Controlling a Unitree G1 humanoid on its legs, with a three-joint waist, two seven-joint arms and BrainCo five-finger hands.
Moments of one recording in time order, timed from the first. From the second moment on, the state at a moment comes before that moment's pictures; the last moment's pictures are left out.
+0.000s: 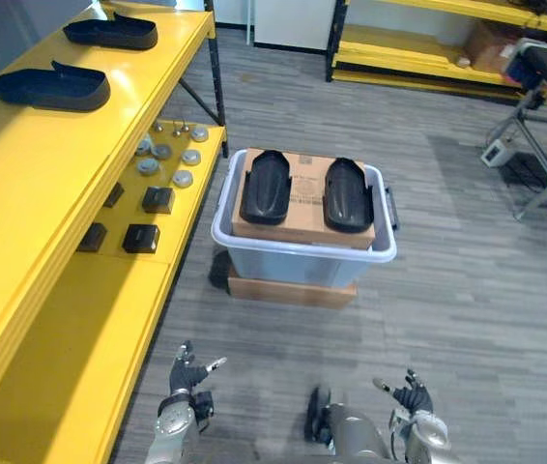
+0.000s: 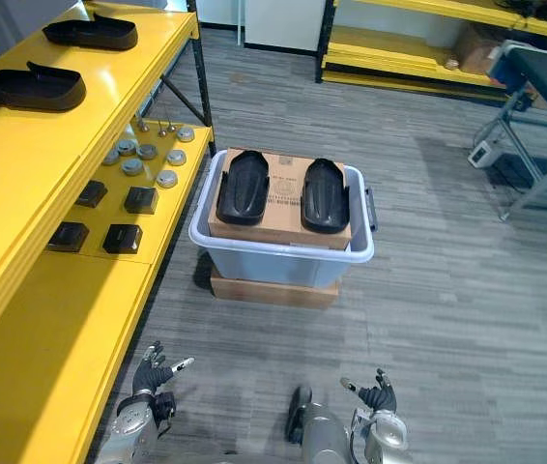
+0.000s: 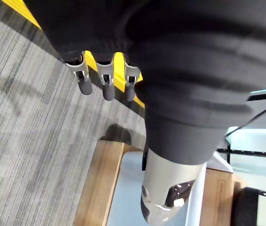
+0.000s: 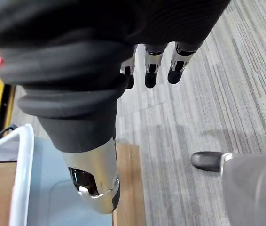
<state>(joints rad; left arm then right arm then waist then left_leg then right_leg) 0.14 0.05 0.08 0.71 -0.12 -0.13 0.15 0.04 -0.06 -0.23 0.86 0.11 -0.07 -0.15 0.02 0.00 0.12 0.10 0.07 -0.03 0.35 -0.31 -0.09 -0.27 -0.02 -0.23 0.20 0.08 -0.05</state>
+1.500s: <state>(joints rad) 0.24 0.08 -0.01 0.71 -0.11 -0.14 0.11 -0.28 -0.32 -0.30 0.44 -0.04 -0.10 -0.37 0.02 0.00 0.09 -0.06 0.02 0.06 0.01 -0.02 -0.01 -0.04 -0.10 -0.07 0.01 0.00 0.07</state>
